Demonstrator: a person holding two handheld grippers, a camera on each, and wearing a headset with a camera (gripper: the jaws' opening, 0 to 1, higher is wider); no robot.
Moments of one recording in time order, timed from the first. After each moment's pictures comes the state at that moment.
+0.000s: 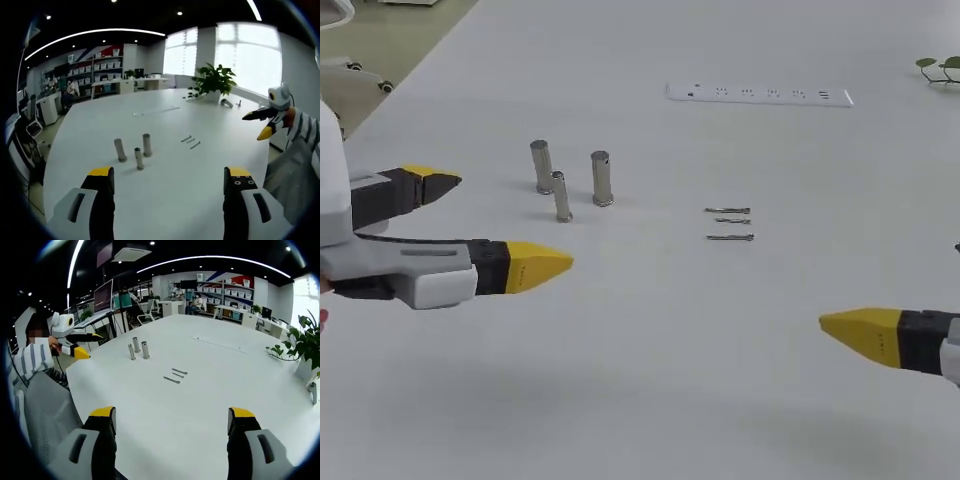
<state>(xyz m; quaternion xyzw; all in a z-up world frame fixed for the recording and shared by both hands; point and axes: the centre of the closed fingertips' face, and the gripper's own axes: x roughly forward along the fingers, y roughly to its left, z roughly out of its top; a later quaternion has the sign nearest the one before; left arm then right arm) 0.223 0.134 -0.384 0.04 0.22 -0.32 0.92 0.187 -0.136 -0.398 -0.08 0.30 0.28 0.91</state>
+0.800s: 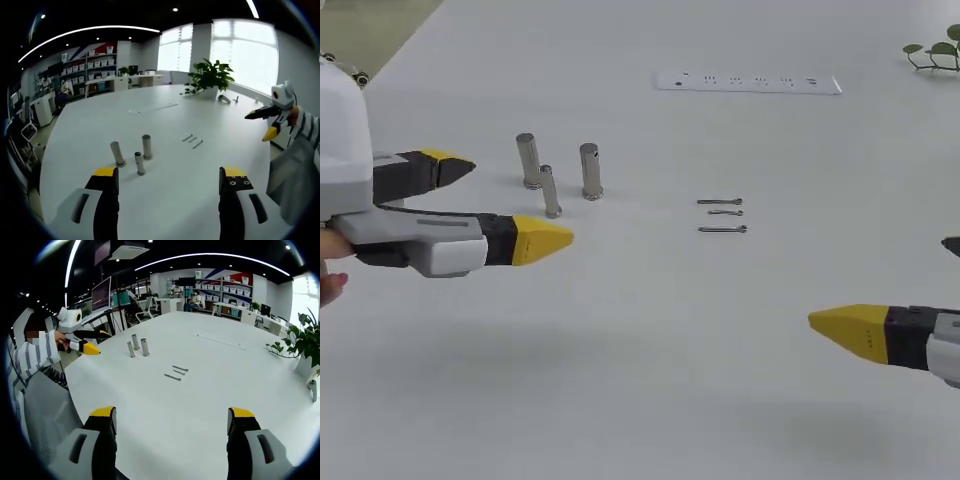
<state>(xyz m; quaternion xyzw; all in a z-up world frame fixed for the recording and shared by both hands) 0.248 0.130 -0.394 0.05 0.24 -0.35 0.90 0.185 -0.129 -0.405 -0.08 0.31 0.28 0.91</state>
